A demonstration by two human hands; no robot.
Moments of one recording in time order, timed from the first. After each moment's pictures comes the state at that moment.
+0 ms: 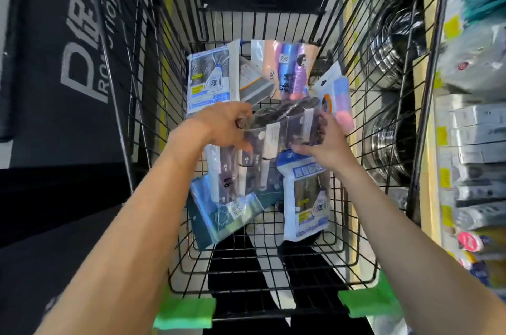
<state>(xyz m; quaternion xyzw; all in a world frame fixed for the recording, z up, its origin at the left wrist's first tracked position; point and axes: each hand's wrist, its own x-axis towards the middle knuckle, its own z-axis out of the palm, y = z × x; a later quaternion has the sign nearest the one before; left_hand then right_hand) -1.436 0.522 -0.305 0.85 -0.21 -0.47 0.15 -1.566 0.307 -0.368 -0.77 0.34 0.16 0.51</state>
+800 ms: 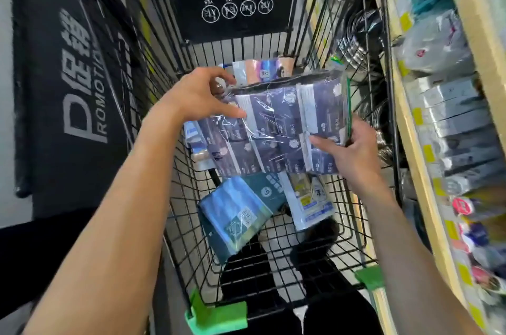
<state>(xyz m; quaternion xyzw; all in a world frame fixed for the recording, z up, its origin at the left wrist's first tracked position) -1.375 0.531 -0.246 0.85 -0.20 -0.39 0.30 -1.596 0.335 -0.261 -0.70 0.40 -0.01 0.59</state>
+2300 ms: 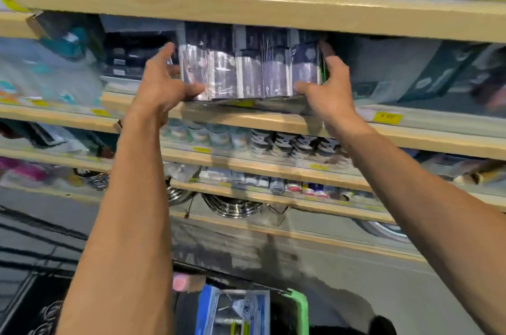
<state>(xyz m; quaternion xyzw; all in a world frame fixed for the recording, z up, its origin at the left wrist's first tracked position) -1.566 0.071 0.024 0.60 -0.54 -0.40 0.43 -1.823 0.114 0.007 -0.48 0.68 -0.49 0.27</state>
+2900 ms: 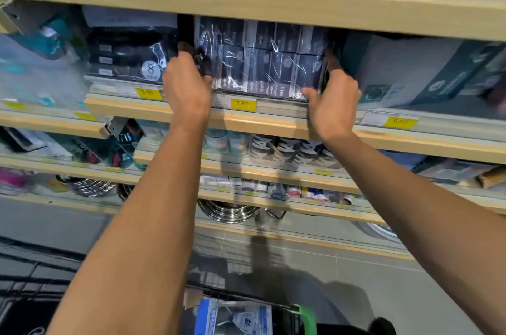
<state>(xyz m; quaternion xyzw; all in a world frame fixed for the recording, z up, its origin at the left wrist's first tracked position) -1.604 0.018 -0.022 0.74 -0.59 -0.05 0.33 -1.814 0.090 -0.027 -0.51 0.78 -0.36 0.01</state>
